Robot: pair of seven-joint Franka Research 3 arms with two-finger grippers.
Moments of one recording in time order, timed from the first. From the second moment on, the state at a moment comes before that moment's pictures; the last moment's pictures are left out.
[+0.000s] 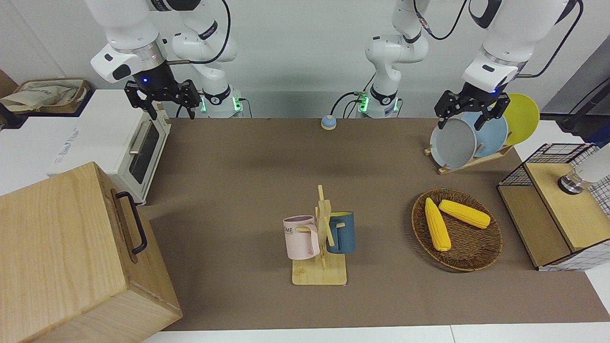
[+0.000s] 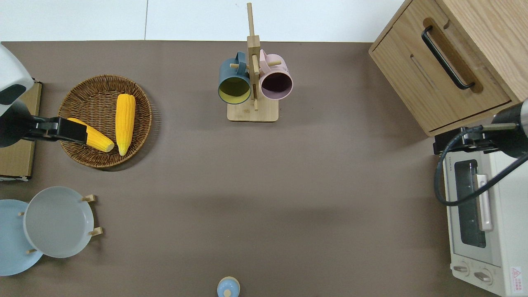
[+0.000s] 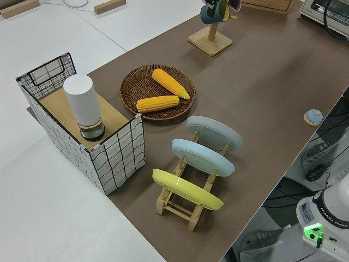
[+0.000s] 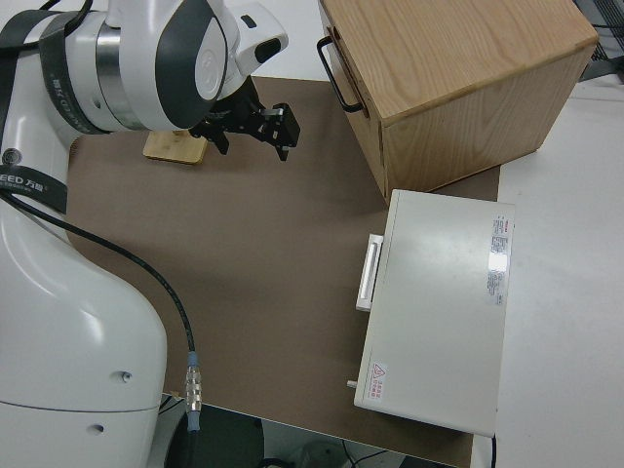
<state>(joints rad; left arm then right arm) -0.03 0.09 -0.04 -1.40 0.01 1.51 0.03 -0.11 0.05 0.17 -1.44 0.00 1.45 0.09</state>
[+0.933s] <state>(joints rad) -0.03 0.09 -0.04 -1.40 0.01 1.51 0.03 -0.11 0.05 0.17 -1.44 0.00 1.45 0.09</state>
